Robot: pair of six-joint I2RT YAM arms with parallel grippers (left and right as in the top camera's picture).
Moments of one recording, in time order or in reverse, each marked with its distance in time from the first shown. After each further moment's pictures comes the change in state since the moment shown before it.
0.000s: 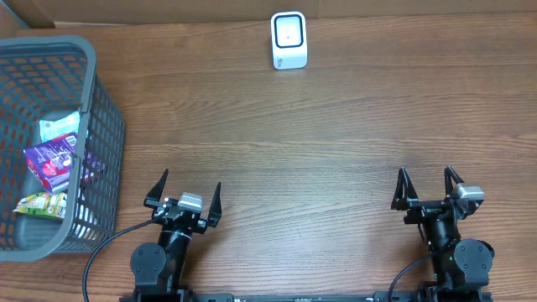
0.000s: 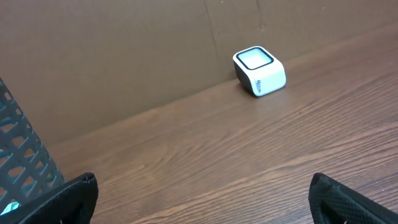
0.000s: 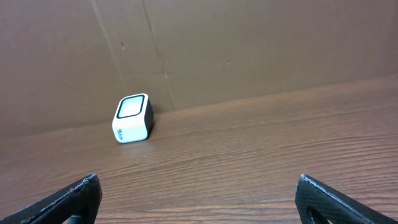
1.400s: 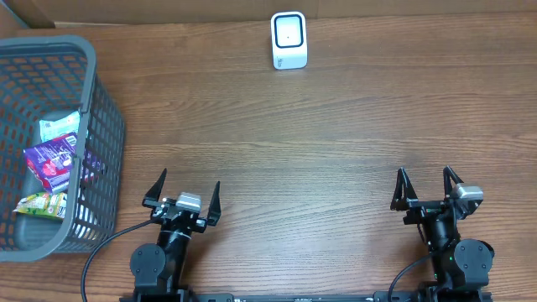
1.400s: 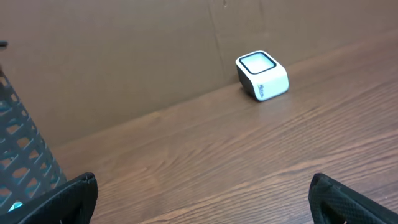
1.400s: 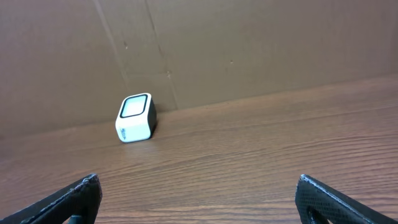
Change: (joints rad) left arm 0.000 0.000 0.005 0.013 -0.015 -0.024; right arm 0.000 0.000 0.000 0.000 -0.013 0.007
